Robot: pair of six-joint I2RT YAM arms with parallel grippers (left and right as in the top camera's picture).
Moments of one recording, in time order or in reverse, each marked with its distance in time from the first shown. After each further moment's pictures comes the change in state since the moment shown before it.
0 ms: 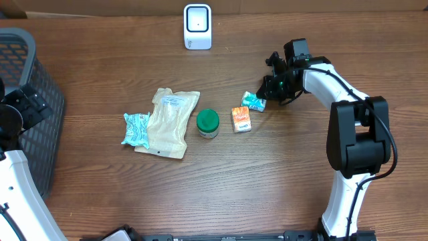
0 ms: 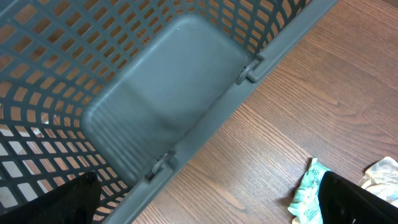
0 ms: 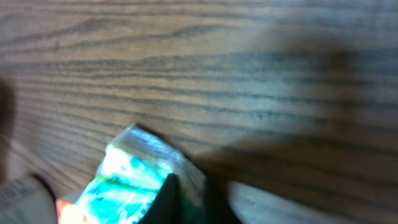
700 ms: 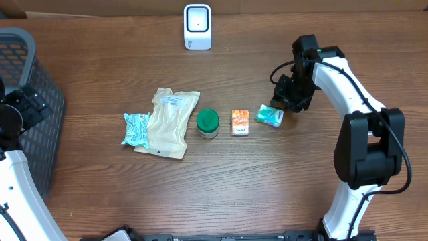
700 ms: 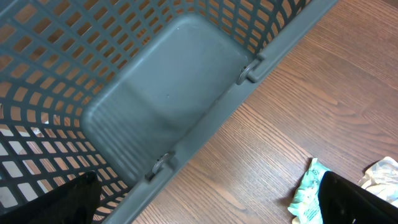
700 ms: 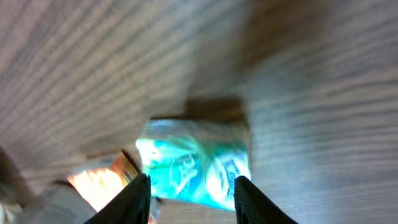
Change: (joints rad) left arm 0.000 0.000 0.000 0.000 0.000 0.000; right arm -0.014 -0.111 0.066 -0.392 0.179 0.465
